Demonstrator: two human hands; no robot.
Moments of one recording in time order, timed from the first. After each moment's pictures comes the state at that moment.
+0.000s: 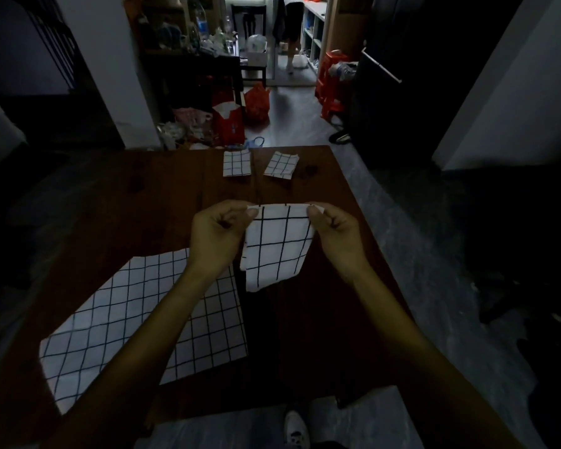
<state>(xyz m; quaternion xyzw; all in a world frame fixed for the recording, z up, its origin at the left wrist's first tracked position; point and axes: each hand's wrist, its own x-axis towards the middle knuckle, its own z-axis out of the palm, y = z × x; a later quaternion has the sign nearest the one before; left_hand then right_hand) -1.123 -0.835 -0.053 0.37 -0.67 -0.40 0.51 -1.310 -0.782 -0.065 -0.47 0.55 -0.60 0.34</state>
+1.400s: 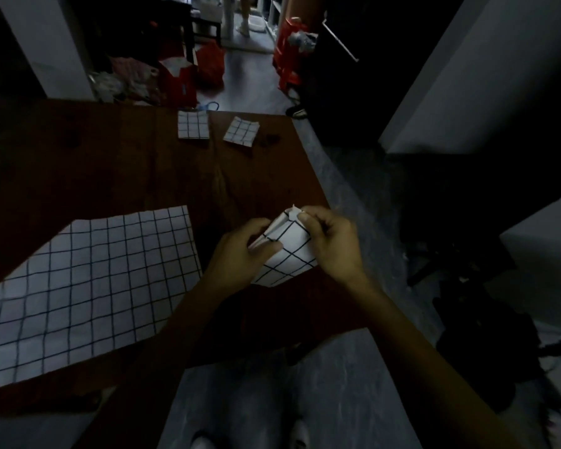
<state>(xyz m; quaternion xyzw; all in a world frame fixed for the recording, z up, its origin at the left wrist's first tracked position) -1.151 -0.762 -0.116 0.36 -0.74 -0.47 0.33 -1.319 -0.703 -0.076 -0.57 0.67 -0.45 0.16</state>
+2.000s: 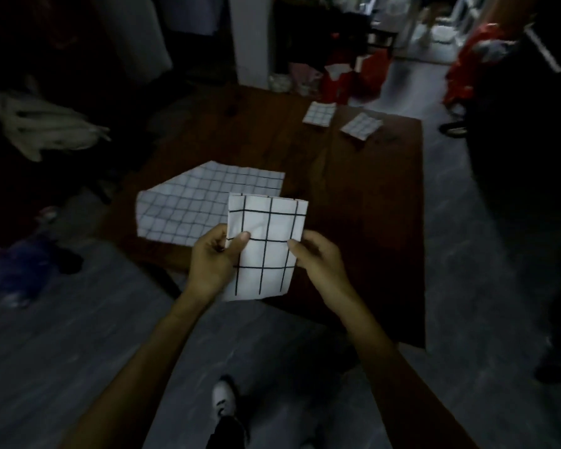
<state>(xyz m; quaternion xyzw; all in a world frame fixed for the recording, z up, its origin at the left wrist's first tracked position) -1.121 -0.589 -0.105 0.59 -0.46 -0.39 0.53 -1.297 -0.616 -0.121 -0.51 0.52 -0.40 0.55</state>
